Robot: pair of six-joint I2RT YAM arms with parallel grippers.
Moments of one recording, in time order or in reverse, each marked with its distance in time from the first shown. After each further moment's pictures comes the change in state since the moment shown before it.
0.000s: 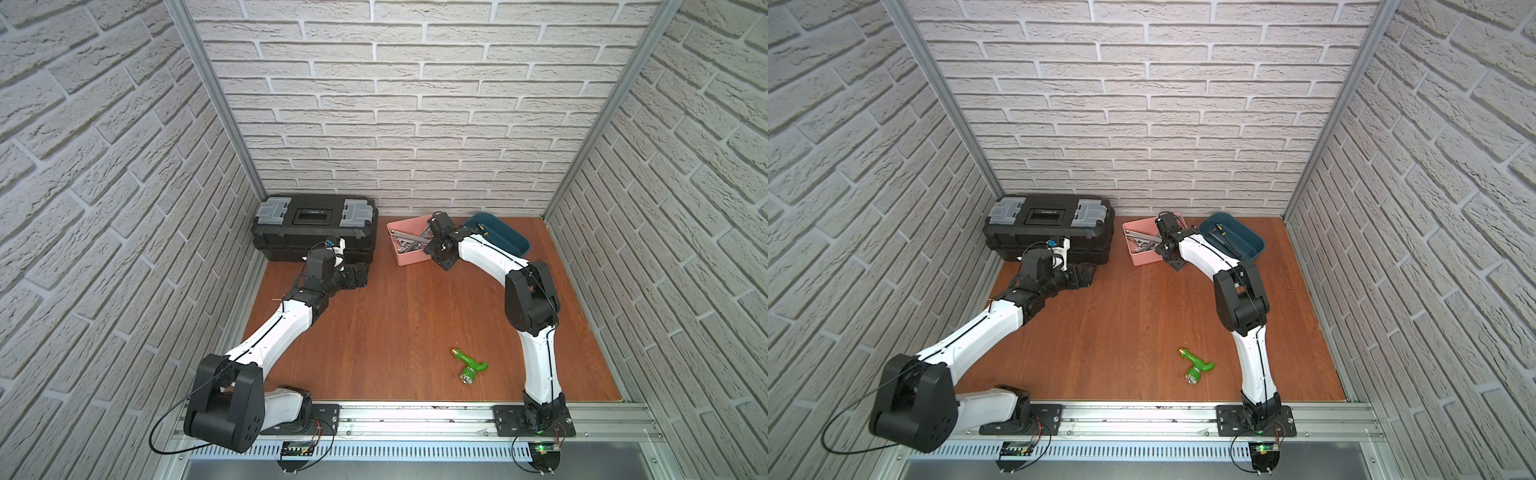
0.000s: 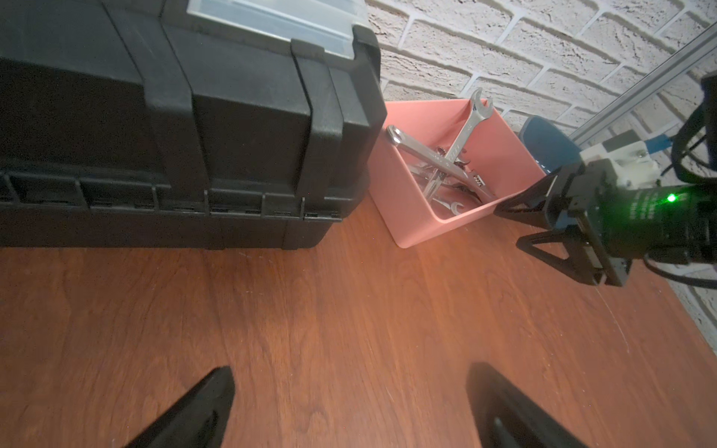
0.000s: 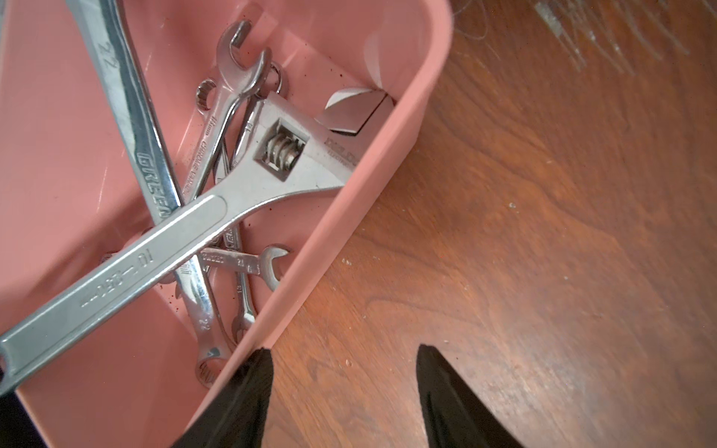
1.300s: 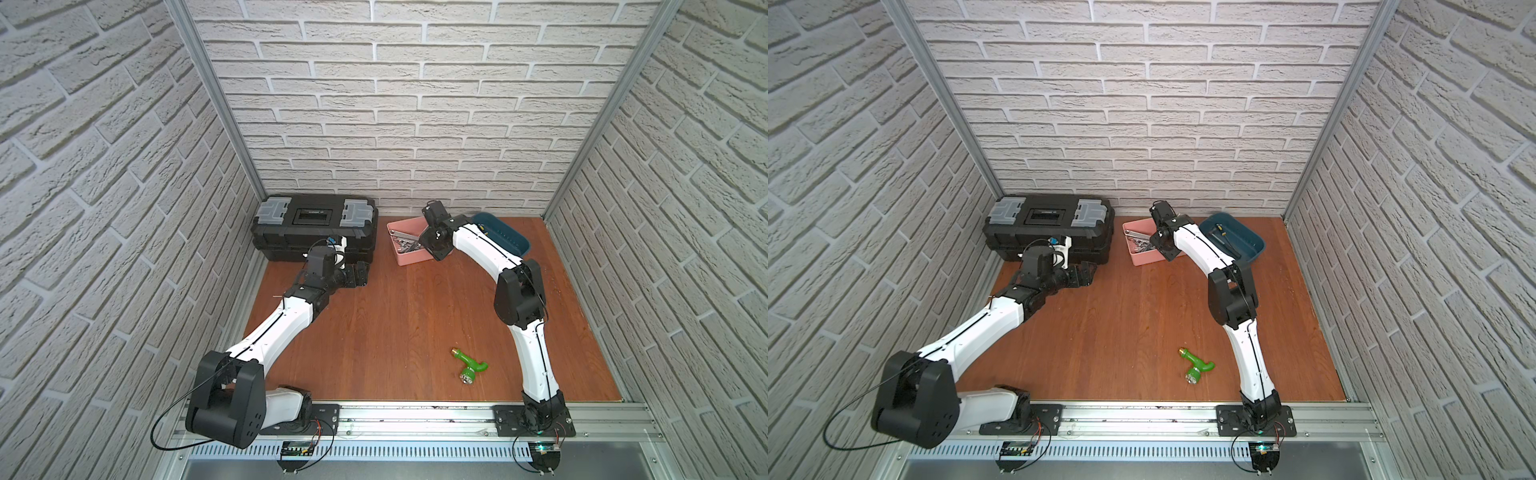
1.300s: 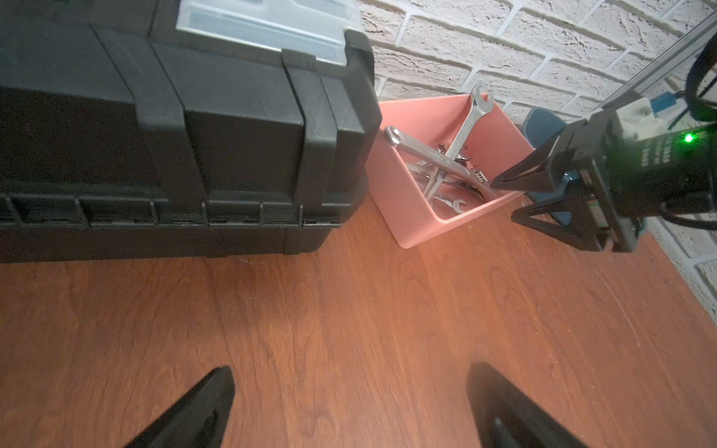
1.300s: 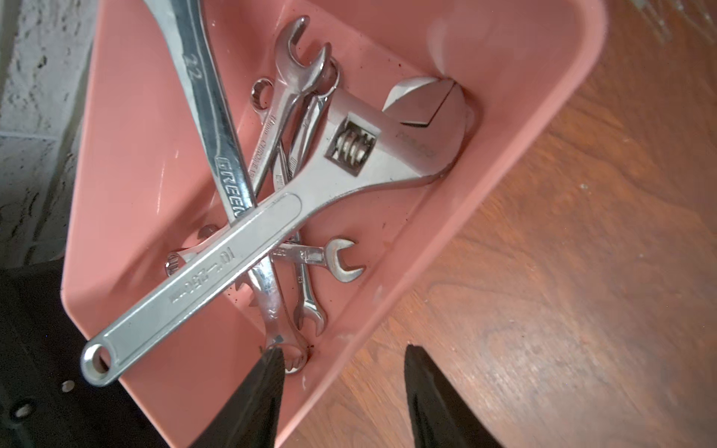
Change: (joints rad) left arm 0.000 0.024 0.030 -0.016 0.000 0.034; right arm 0.007 0.126 0.300 -0.196 -0.048 0.072
